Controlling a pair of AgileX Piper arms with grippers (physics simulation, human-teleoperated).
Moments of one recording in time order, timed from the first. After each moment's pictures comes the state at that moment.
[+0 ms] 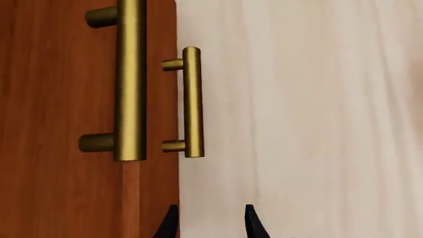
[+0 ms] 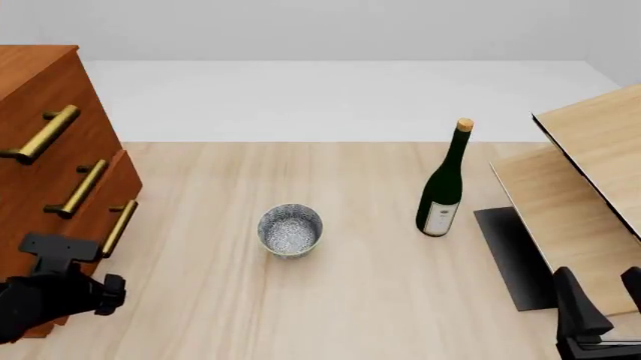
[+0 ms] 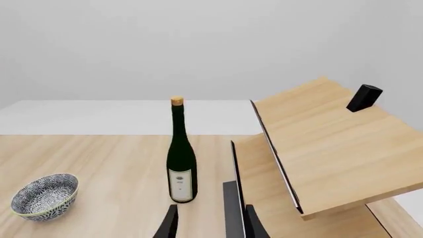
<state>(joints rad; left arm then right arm) 0.20 1.28 -0.35 0.04 0.31 0.00 0.02 0.00 0.00 0.00</state>
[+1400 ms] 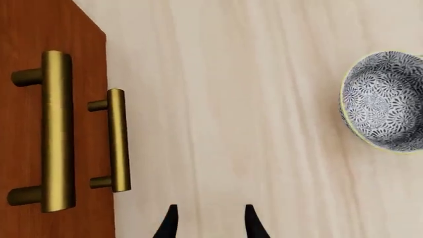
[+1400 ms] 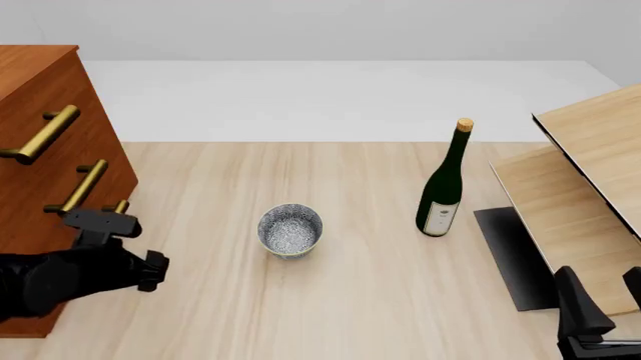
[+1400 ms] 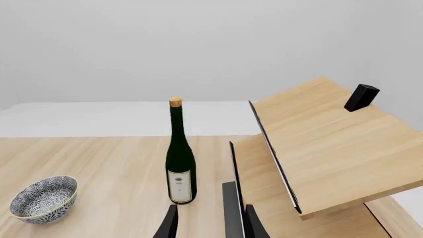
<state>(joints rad) -0.05 1.28 -0.47 0.15 0.11 -0.01 0.01 0.00 0.00 0.01</state>
